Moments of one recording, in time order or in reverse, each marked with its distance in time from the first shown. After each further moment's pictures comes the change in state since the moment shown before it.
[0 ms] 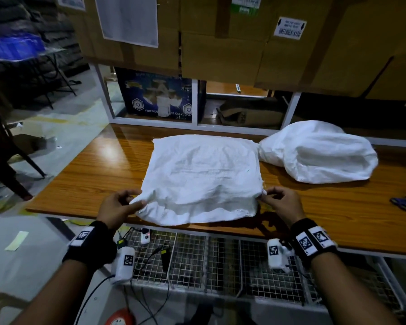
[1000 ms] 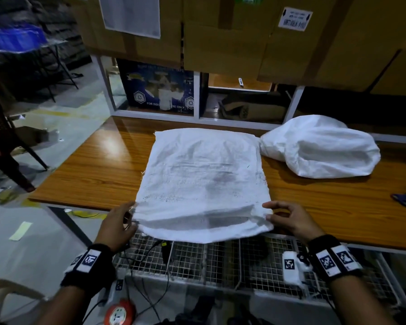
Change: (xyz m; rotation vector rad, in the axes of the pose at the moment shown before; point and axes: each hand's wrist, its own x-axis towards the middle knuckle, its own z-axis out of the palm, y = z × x) left_hand -0.038 -0.067 -0.007 0.764 -0.013 0.201; right_hand -0.045 0.020 -0.034 0.066 -0.342 0.124
